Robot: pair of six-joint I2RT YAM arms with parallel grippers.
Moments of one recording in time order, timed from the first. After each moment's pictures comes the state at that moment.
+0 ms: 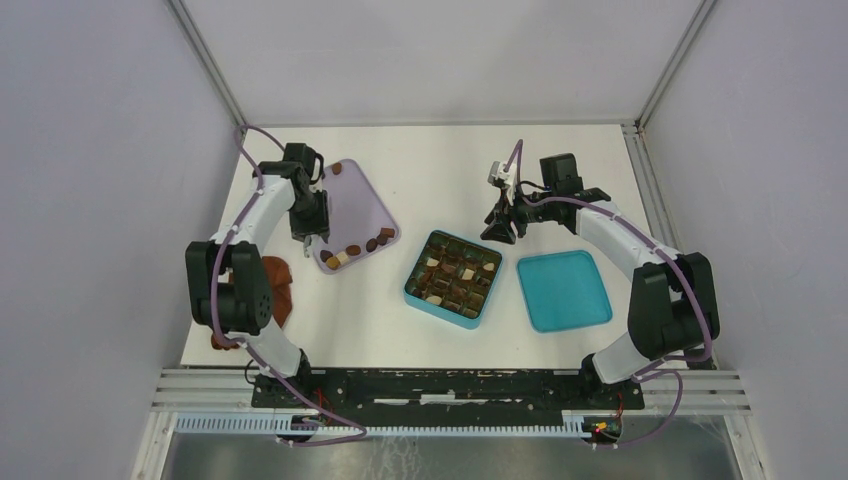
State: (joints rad) left arm -0.06 1.67 1.34 -0.99 -0.05 -0.19; right arm 0.26 1.56 1.08 -0.38 -0.91 -0.60
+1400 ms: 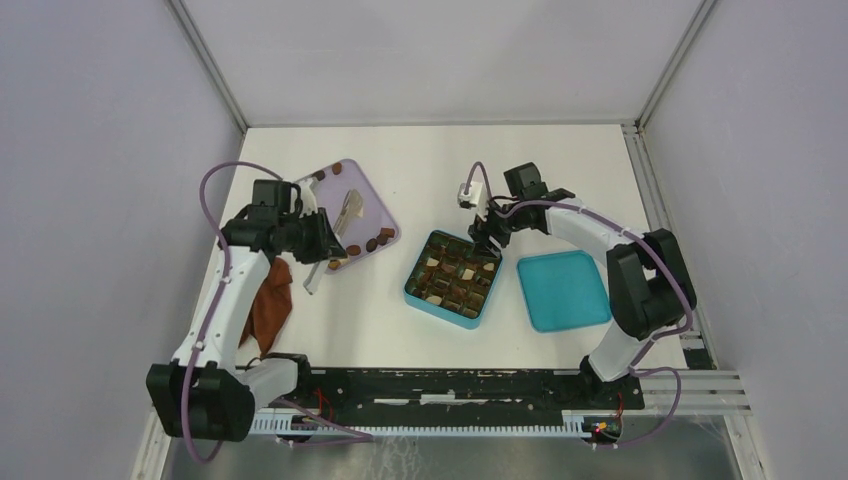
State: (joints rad) left arm -0.06 1.16 1.04 -0.89 0.37 -0.23; right arm 0.39 1.69 1.12 -0.43 -0.67 -0.70
